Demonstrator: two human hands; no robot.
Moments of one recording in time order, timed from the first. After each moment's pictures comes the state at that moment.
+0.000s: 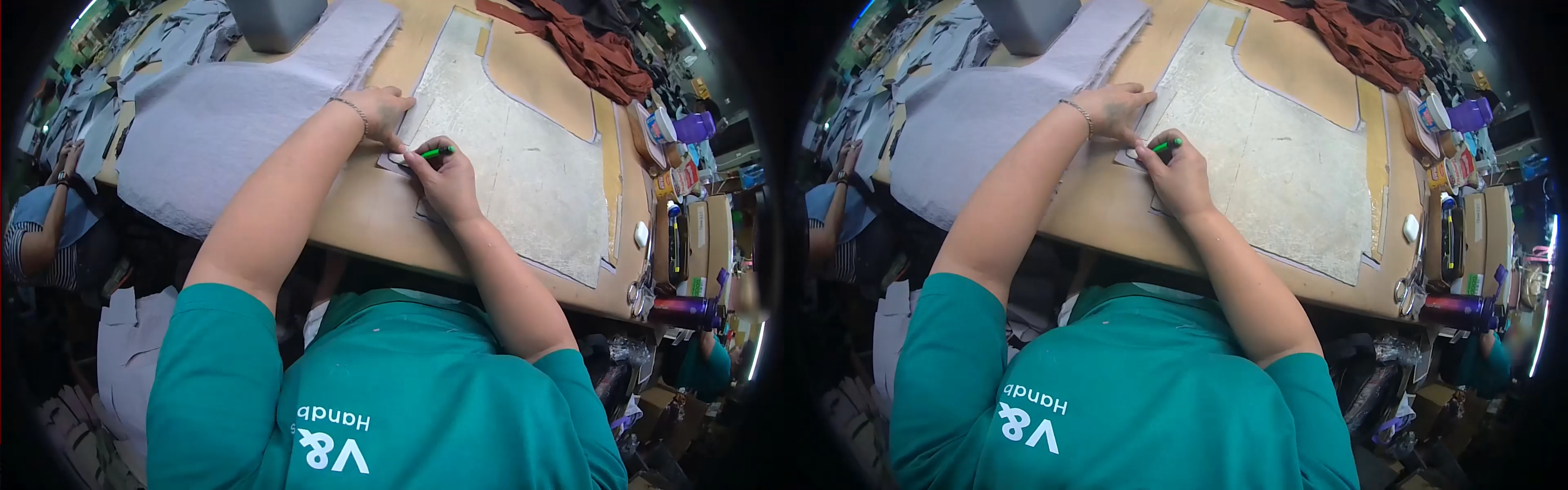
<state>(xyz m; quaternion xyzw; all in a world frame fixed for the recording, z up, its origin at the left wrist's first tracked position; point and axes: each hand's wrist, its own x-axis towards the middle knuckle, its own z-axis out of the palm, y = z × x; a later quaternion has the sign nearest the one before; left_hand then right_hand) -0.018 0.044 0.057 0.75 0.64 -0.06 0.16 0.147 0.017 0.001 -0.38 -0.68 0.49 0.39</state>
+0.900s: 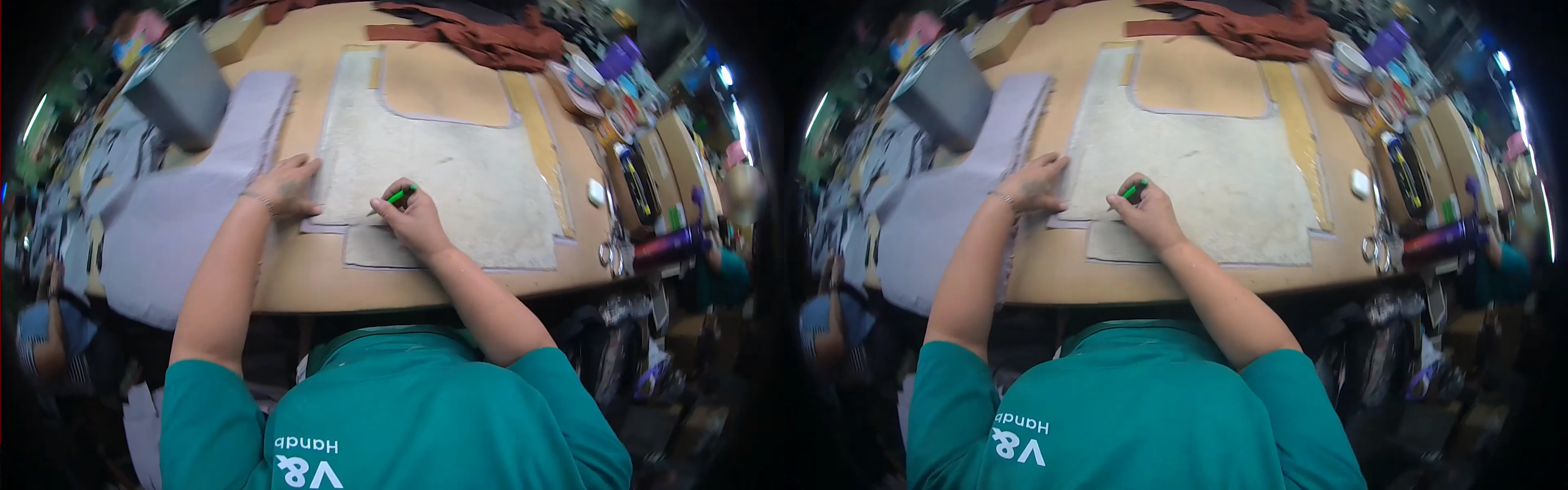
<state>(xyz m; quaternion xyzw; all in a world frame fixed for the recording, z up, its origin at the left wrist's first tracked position) -0.018 0.042 0.055 0.77 0.62 -0.04 0.16 0.214 0.037 0.007 -0.38 -0.62 0.54 0.43</state>
